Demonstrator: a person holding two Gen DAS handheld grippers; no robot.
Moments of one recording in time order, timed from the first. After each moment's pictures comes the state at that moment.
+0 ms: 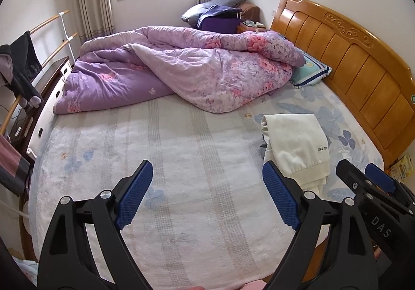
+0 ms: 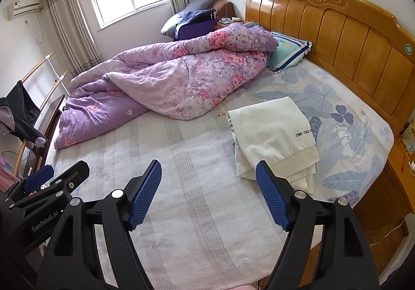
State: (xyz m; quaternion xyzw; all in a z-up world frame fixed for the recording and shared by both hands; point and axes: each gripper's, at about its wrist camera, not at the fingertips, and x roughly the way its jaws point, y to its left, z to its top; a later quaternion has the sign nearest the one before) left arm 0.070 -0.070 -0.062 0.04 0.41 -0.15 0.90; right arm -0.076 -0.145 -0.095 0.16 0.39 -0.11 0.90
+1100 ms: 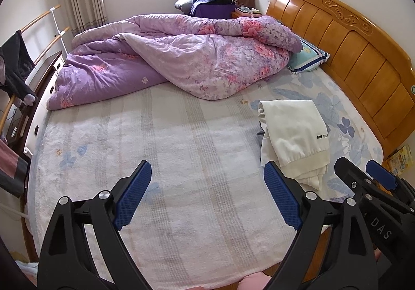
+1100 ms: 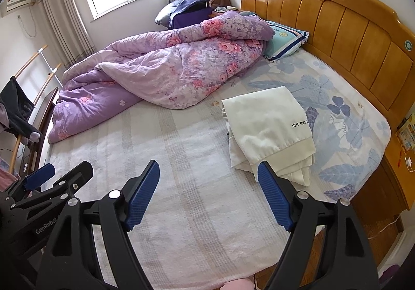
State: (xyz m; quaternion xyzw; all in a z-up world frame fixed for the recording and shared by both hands) left arm 0.079 -0.080 -0.078 0.05 0.44 -0.17 0.88; right arm -0.068 -0.149 -0.106 0.16 0.42 -0.12 0.89
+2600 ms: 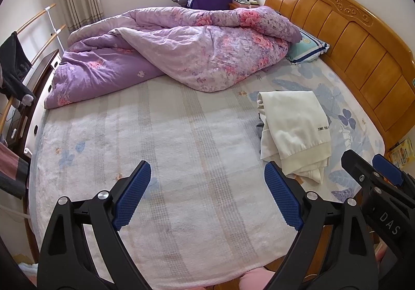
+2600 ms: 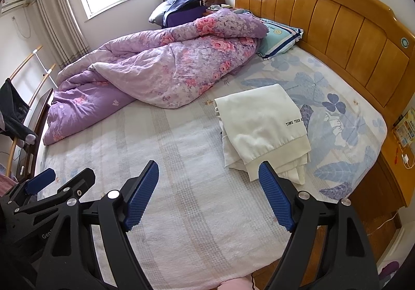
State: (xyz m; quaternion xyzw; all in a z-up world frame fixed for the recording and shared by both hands) left arm 0.086 -0.094 -0.095 0.07 0.46 -0.17 0.87; right arm -0.071 -0.160 -0.110 0.16 0.42 -0.14 0.88
